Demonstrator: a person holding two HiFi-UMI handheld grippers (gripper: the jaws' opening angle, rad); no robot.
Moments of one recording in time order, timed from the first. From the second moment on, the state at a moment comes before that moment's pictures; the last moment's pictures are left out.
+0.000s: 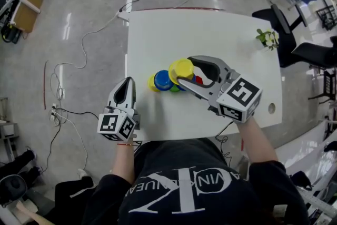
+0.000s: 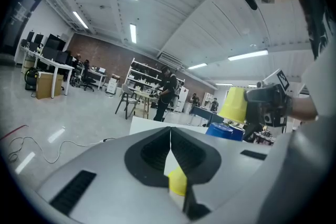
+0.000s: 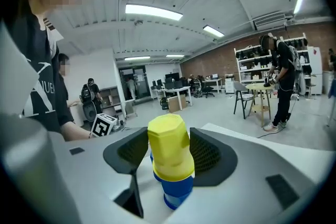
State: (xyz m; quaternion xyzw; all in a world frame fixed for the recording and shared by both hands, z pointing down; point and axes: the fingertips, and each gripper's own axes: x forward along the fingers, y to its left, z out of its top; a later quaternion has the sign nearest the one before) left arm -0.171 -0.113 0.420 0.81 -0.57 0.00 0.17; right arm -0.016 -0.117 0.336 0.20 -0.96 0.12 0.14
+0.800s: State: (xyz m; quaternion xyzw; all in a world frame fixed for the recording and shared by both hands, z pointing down) left arm -0.174 -0.099 0.418 0.80 -0.57 0.00 0.17; right arm -0.021 -0.113 0.351 0.20 -0.96 0.13 0.17
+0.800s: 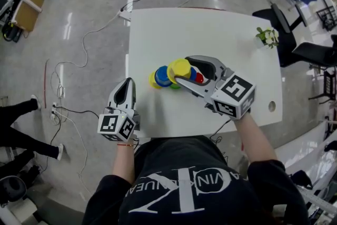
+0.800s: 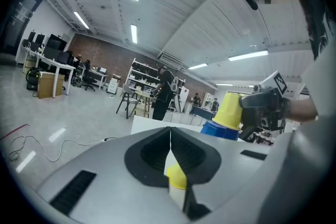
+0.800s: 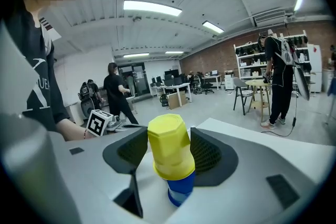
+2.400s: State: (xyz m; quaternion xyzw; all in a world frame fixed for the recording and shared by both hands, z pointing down) left arm -0.154 -0.045 0.416 0.86 -0.49 0.01 0.13; right arm 0.047 -0.013 0.401 0.45 -0.88 0.17 0.04
